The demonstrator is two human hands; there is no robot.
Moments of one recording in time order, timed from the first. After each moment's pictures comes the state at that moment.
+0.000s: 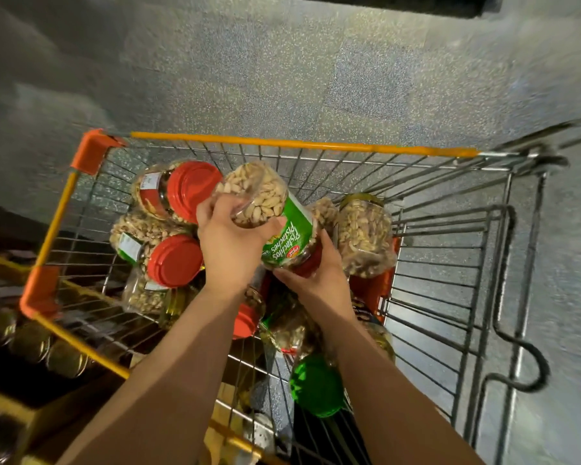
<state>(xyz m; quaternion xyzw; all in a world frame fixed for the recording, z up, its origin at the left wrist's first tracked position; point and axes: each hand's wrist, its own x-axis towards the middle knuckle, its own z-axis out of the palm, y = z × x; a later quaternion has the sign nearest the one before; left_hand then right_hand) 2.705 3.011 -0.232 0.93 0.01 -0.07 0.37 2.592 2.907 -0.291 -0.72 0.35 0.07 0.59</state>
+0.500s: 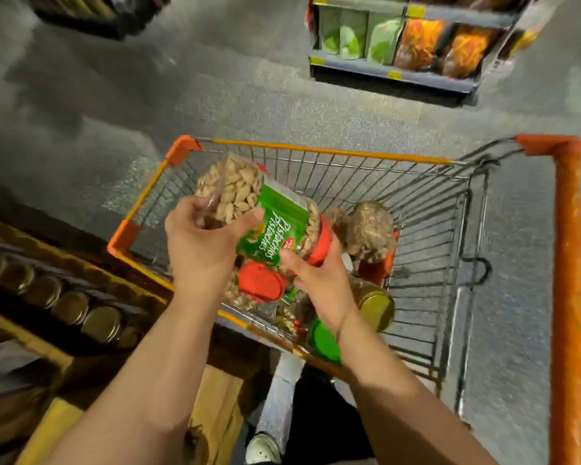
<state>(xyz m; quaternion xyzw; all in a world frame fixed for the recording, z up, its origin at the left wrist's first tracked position) 2.604 3.128 -0.098 0.81 0.11 0.03 0.58 2.524 2.990 -0.173 -0.56 0.27 0.01 0.78</state>
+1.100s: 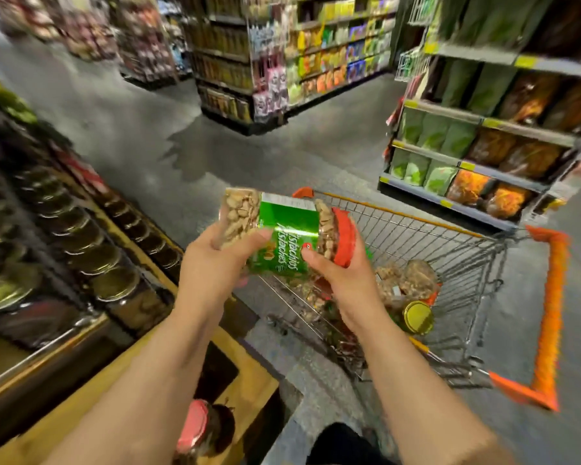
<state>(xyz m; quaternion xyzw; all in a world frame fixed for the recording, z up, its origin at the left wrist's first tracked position) 2.336 3.349 0.069 0.72 0.11 0.05 0.69 2.350 3.165 0.011 -0.65 0.05 -0.02 0.76</state>
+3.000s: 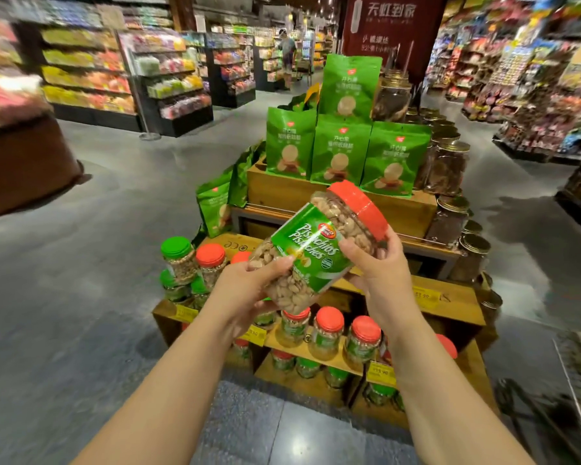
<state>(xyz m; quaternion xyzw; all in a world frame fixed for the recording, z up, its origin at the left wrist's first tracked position) 1.573 3.558 0.078 0.48 0.40 0.32 0.71 1.770 3.483 0.071 -0.53 -0.31 0.35 0.71</state>
